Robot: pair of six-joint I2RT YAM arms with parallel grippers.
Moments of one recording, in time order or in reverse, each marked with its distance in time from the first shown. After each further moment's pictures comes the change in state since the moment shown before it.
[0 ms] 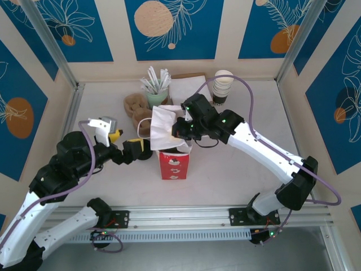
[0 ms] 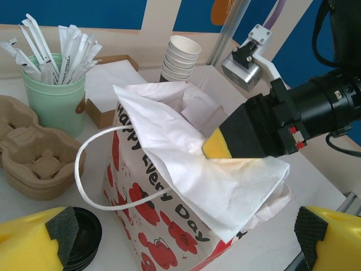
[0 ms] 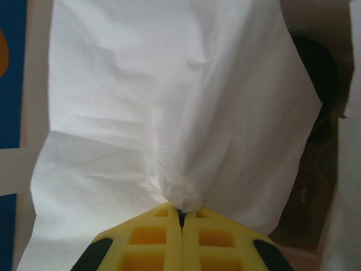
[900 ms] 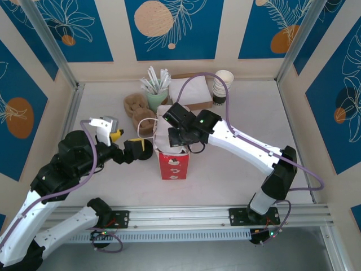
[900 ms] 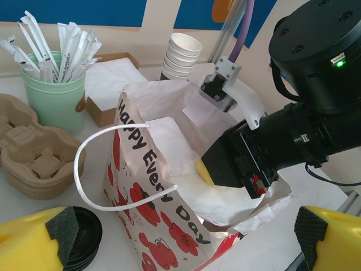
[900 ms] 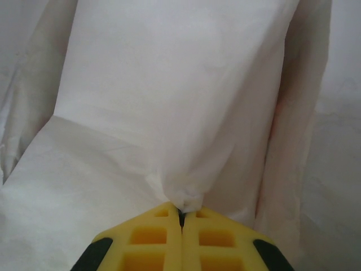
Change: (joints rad) left arm 0.000 0.011 -0.005 0.004 0.000 0.002; right arm 0.122 0.175 0.156 -0.248 0.325 -0.140
